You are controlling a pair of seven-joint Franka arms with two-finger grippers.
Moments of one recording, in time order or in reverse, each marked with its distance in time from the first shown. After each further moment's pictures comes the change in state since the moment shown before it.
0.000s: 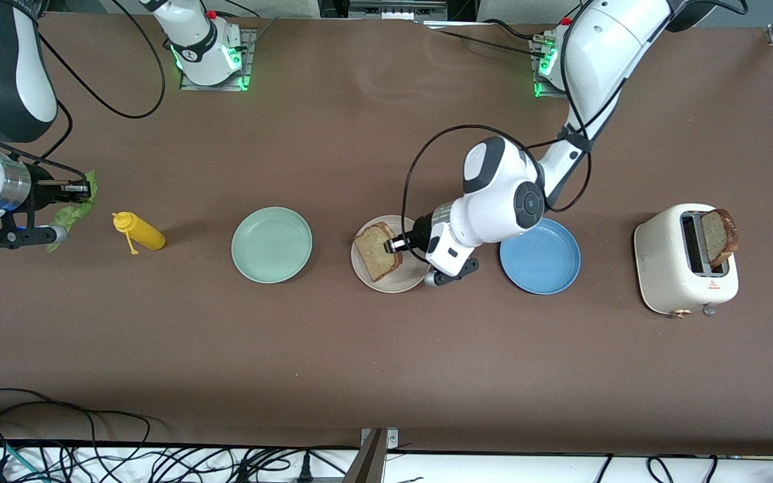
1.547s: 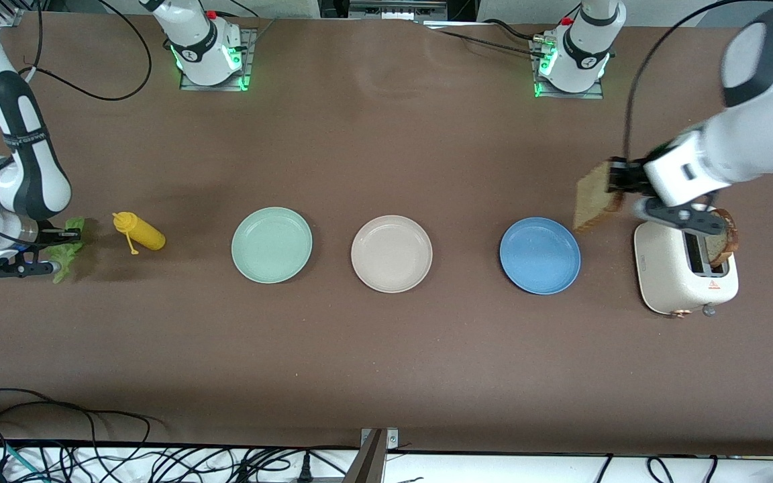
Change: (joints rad) left arm 0.406 -0.500 0.009 -0.051 0.372 -0.870 0.512; right arm -0.005 0.279 -0.374 -0.220 -0.035 0.629 -0.276
